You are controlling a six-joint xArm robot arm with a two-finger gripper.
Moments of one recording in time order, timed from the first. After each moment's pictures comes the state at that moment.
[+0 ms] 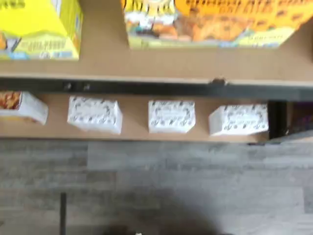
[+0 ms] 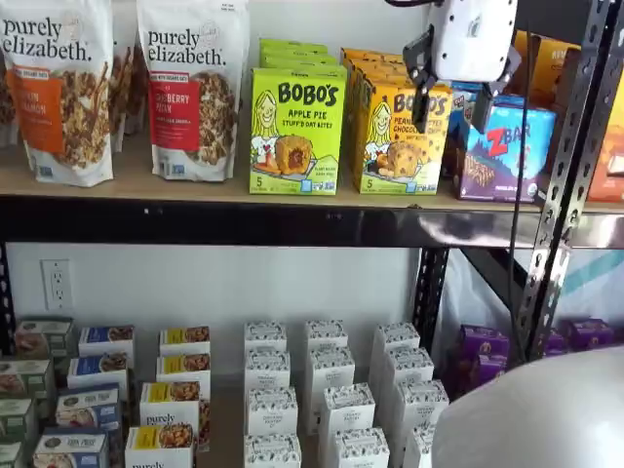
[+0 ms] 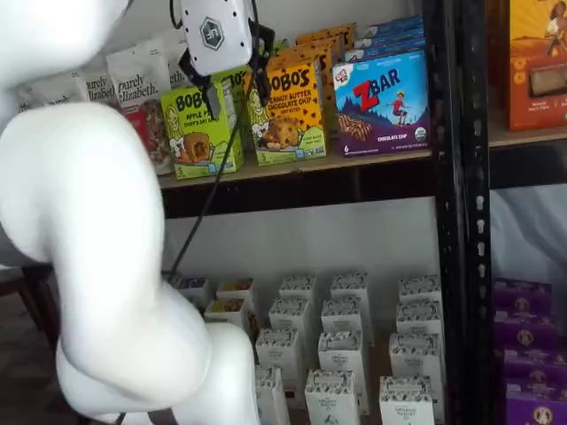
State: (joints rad) arm 0.09 -0.66 -1.23 -0.04 1.74 0.09
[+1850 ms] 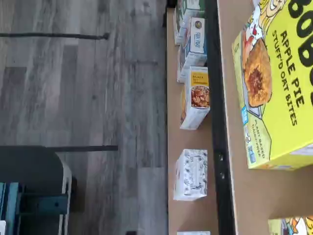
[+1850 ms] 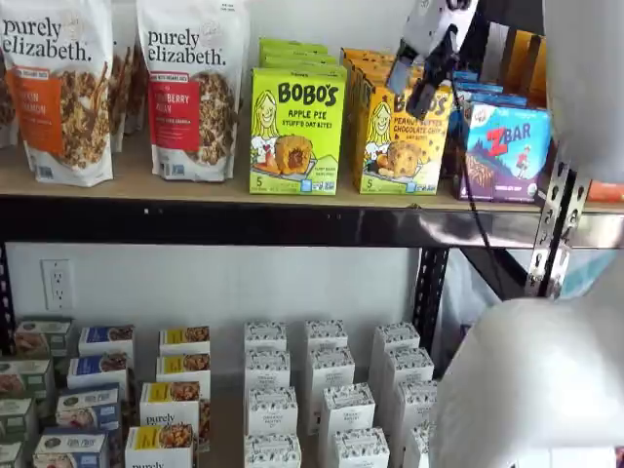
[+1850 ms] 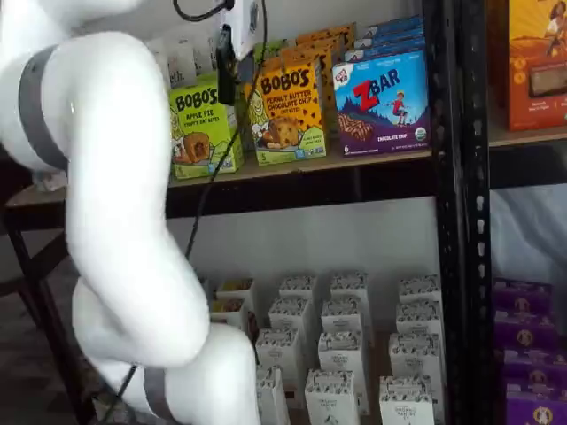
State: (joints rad) arm -0.12 -0.37 -1.44 0.36 1.76 -1.60
